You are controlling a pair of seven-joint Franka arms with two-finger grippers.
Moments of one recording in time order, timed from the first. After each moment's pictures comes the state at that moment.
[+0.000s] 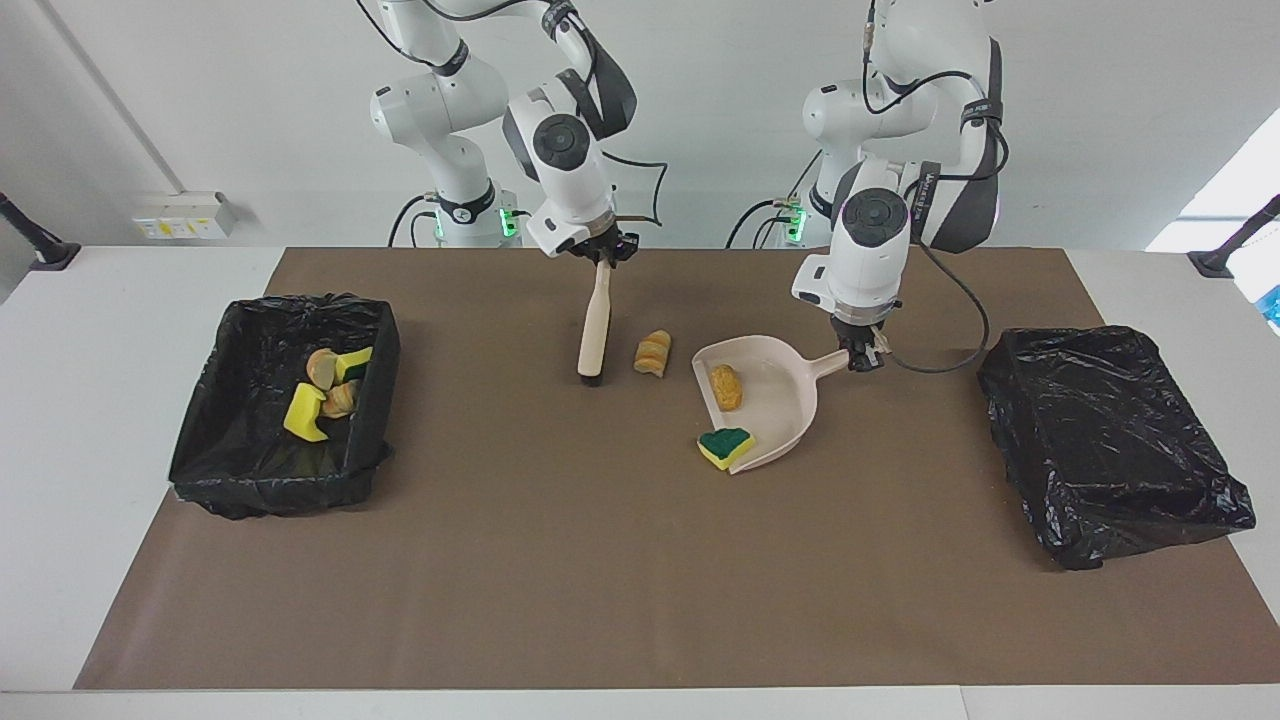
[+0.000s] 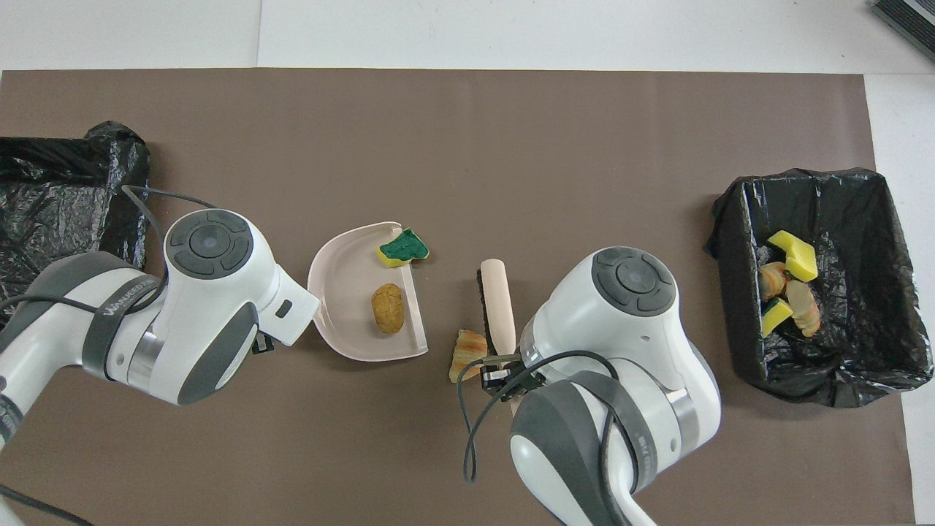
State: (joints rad) left arm 0.07 0.06 -0.45 -2.10 0.22 1.97 0.90; right arm 0.51 -0.17 0.18 -2.36 0.34 1.99 0.78
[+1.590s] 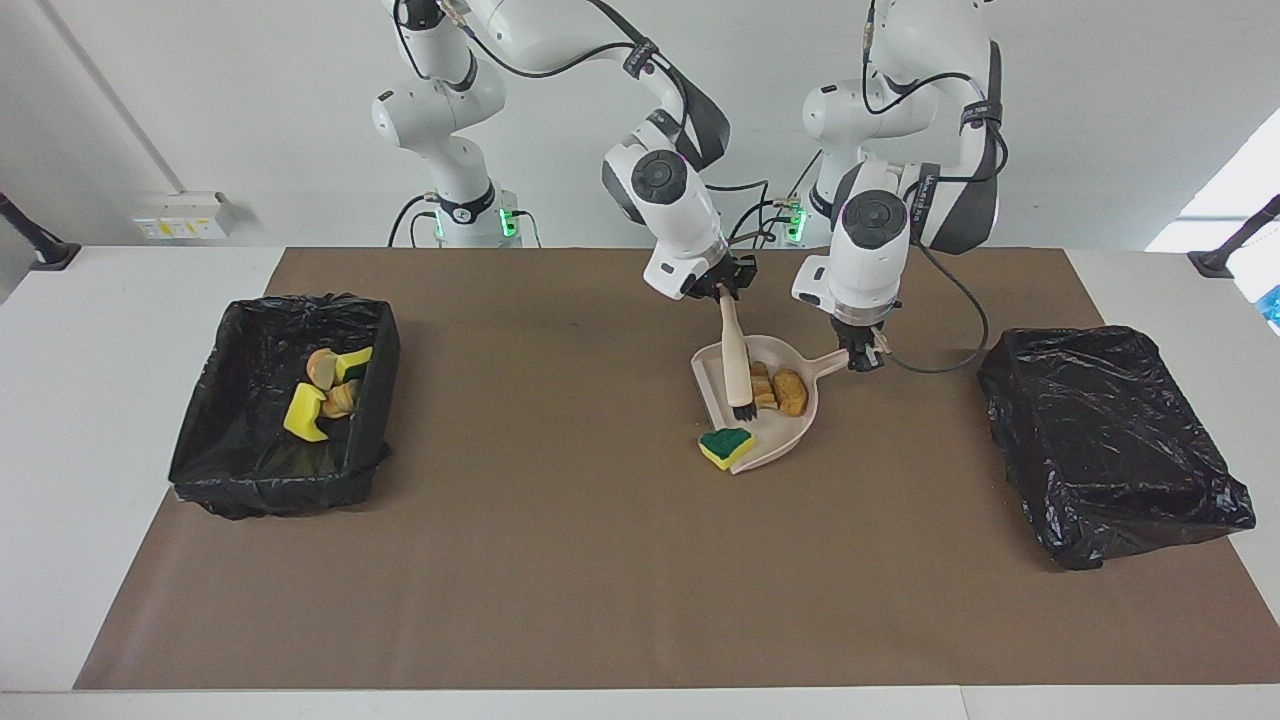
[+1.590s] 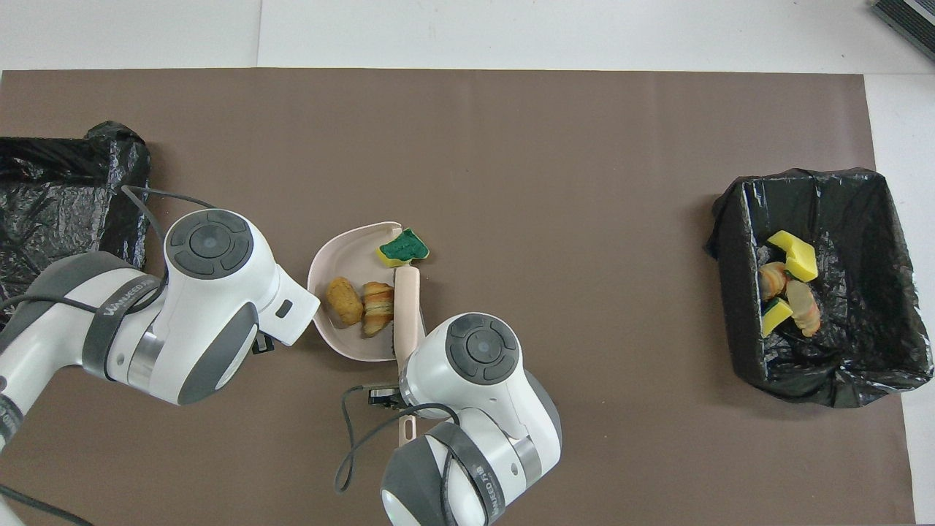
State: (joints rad) left arm 0.07 0.06 -0.45 -2.11 0.21 1.97 0.89; right arm 0.60 0.26 0.18 -1.91 0.49 2.17 0.48
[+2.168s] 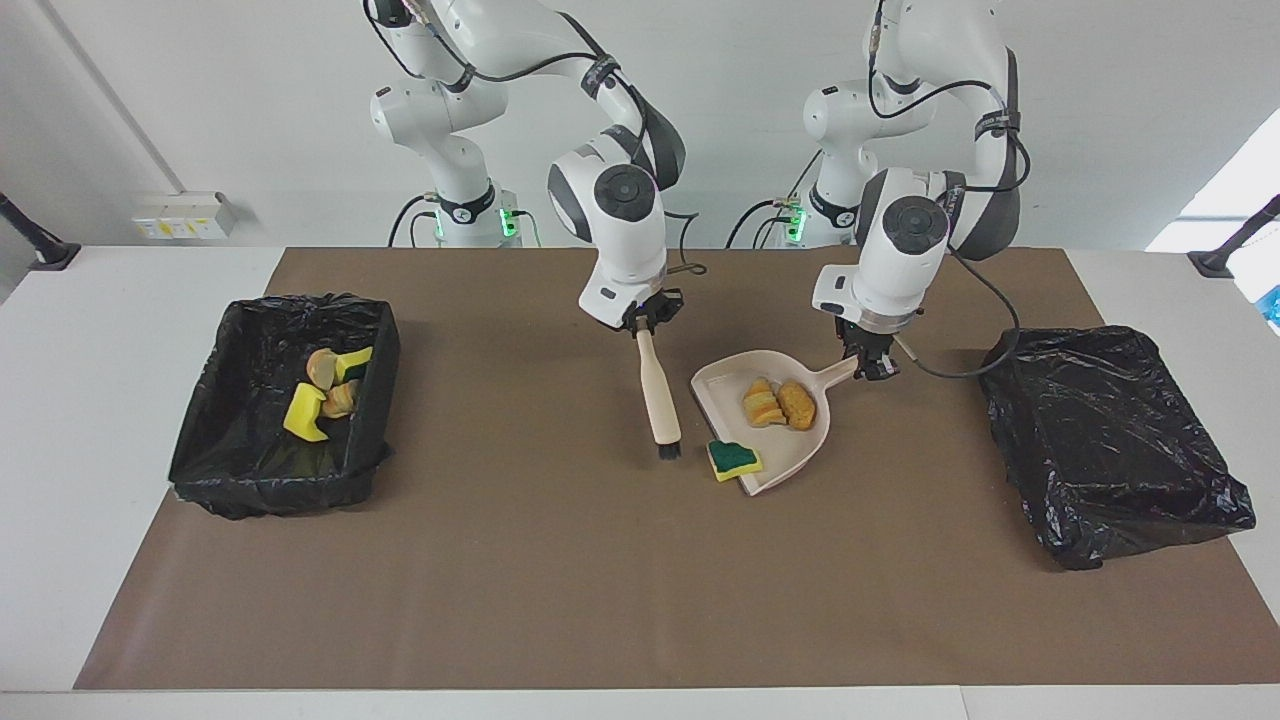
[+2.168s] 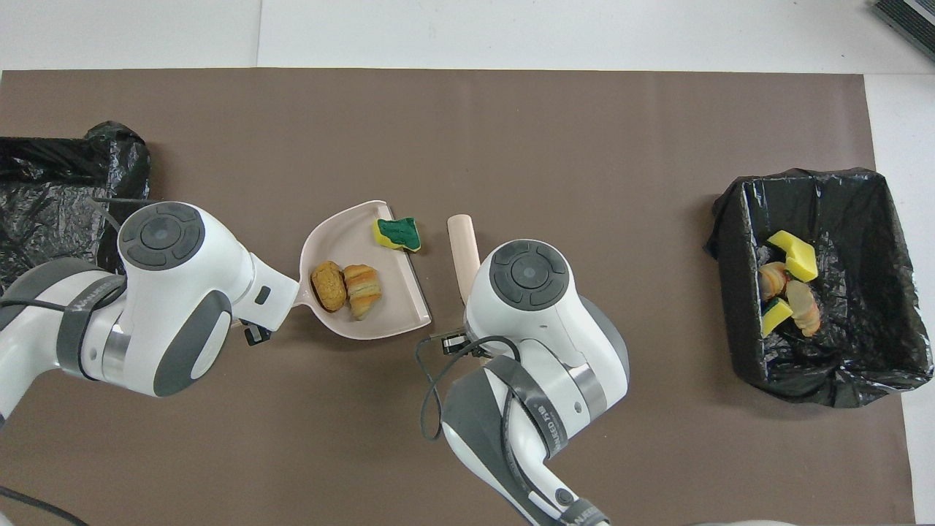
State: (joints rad) left arm 0.14 0.07 -0.44 -2.13 0.11 2.05 0.88; right arm 0.44 0.24 0.17 -1.89 0.12 2.01 0.34
